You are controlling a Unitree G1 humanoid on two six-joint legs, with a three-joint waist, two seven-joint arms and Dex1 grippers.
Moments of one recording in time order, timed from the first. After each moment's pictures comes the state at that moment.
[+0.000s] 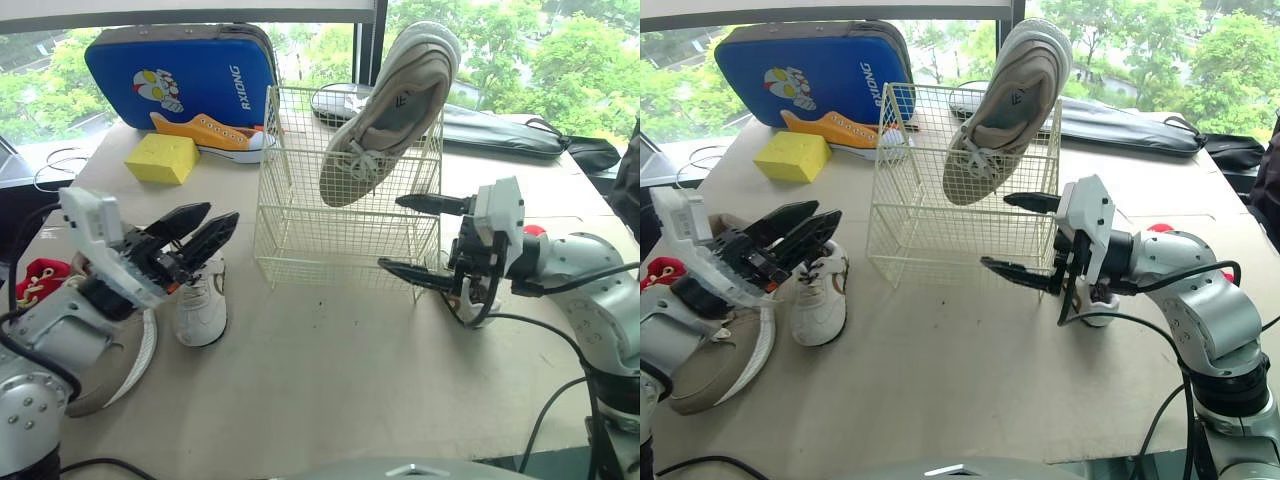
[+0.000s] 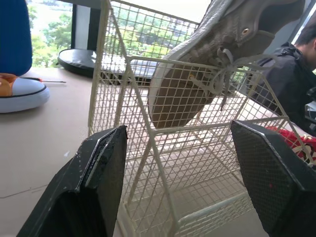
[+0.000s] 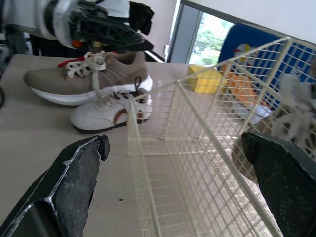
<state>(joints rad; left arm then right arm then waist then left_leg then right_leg) 0.12 0.75 0.66 -0.56 -1.20 0.71 -0.35 -0.40 -0.58 0.03 -0.60 0.57 0.59 0.92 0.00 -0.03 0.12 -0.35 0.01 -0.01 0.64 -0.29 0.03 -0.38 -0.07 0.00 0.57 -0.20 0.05</state>
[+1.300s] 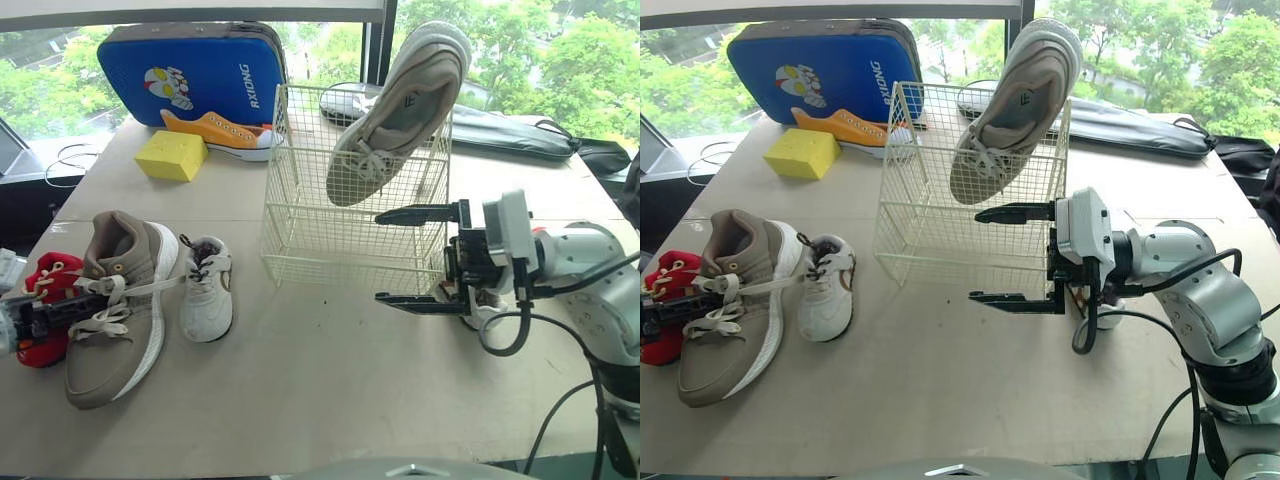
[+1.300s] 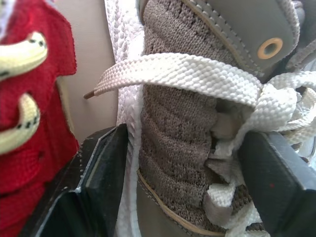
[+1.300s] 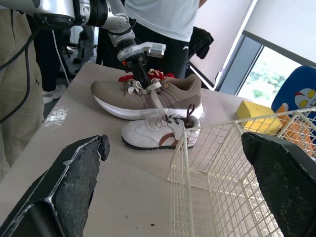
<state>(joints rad) -0.29 1.25 0.20 0.87 -0.47 0.76 -1.32 -0.44 -0.66 0.05 -0.59 0.66 0.48 1.02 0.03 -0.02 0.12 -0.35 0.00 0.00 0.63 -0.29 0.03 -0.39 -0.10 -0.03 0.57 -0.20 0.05</state>
